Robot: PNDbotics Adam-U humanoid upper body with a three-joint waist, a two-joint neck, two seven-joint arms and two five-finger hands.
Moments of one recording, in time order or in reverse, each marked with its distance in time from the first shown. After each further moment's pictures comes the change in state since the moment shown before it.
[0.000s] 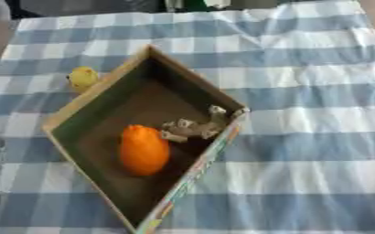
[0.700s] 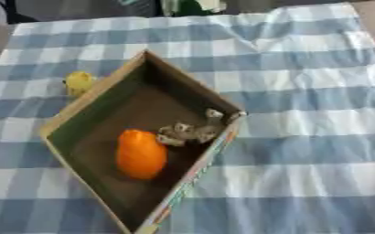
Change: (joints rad) left arm -0.161 0.191 -0.015 0.000 -0.257 0.131 -0.124; right arm 0.102 0.003 -0.034 0.000 -0.038 -0.217 -0.131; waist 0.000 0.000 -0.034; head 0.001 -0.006
